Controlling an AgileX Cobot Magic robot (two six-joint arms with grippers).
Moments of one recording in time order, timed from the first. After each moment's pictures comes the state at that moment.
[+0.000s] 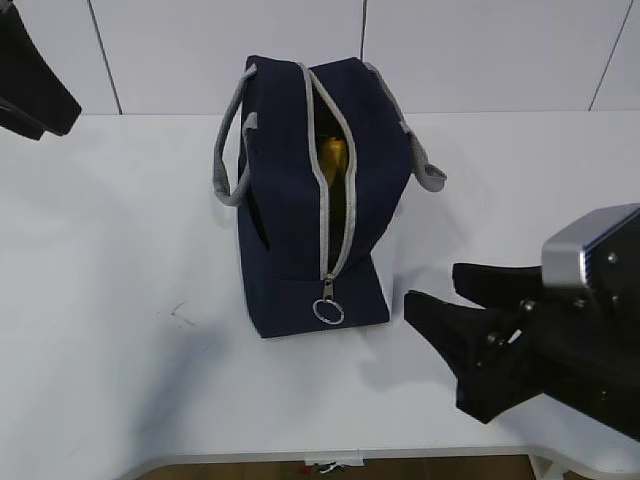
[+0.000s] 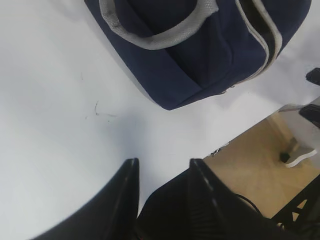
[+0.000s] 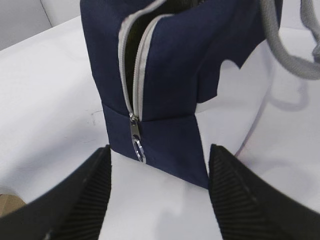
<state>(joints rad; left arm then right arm) -0.23 1.40 -1.40 -0.46 1.24 0.22 0.56 1.31 -0.27 -0.10 -0.66 0.16</state>
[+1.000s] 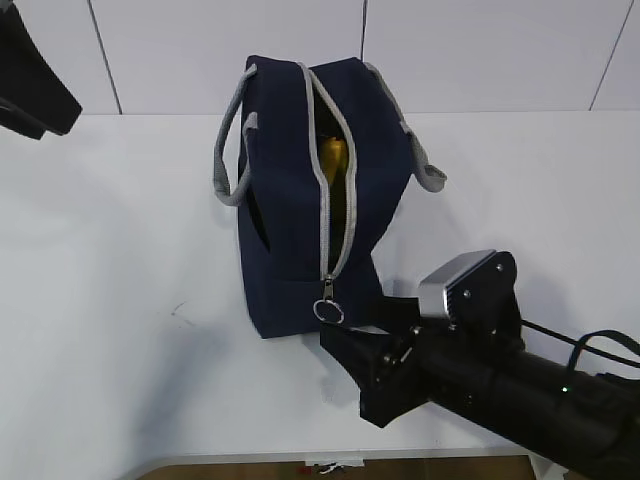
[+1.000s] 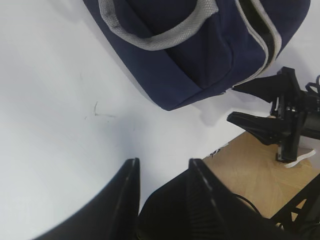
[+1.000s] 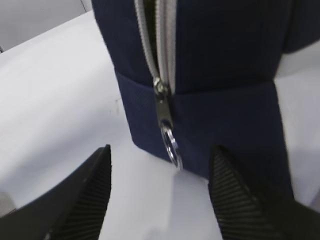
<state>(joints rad) -0.23 1.40 -1.40 -0.46 1.24 0.22 0.56 1.89 -0.39 -0.22 -1.14 0.22</state>
